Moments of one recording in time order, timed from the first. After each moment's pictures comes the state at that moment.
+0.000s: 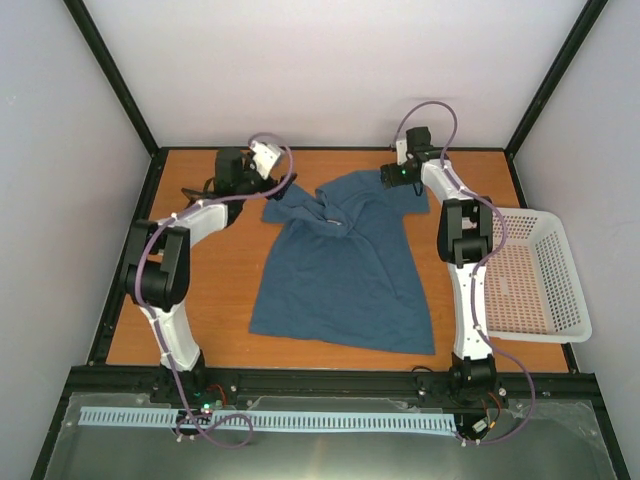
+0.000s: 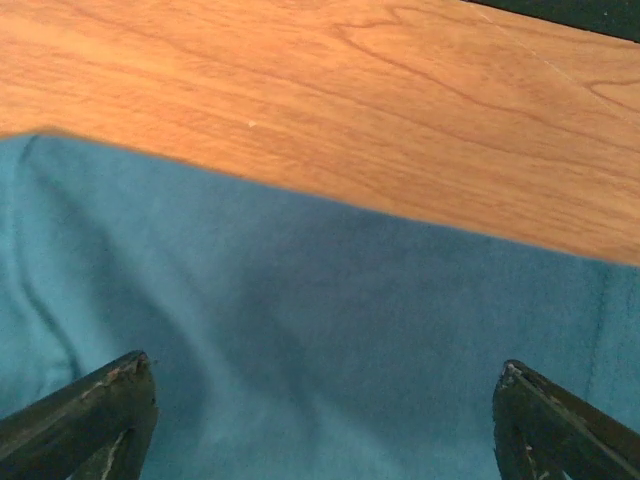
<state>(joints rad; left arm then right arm) -0.23 1.84 1.16 0.35 0.47 0.32 0.13 2.49 2.14 -0.58 -0.16 -0.12</state>
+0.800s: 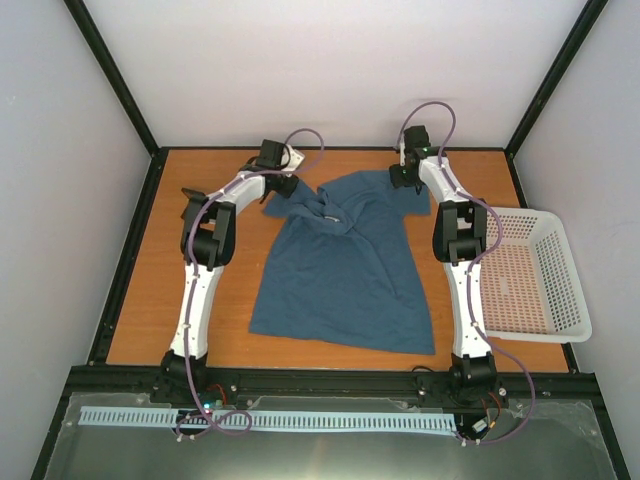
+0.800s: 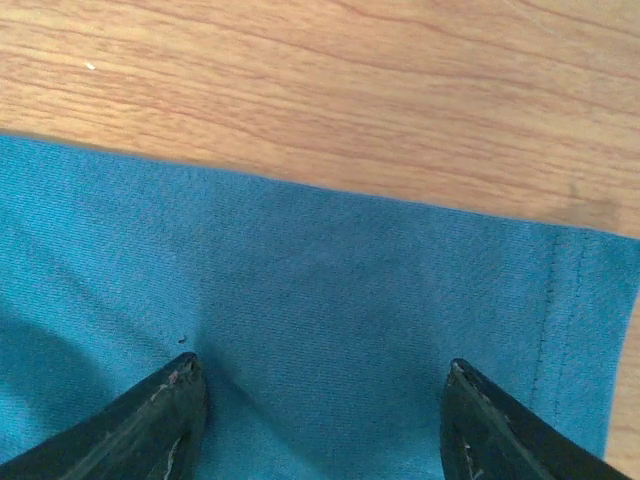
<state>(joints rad) -0.27 2.50 2.01 -0.37 0.08 0.32 0.13 2.62 2.36 -0.78 0.00 -0.06</state>
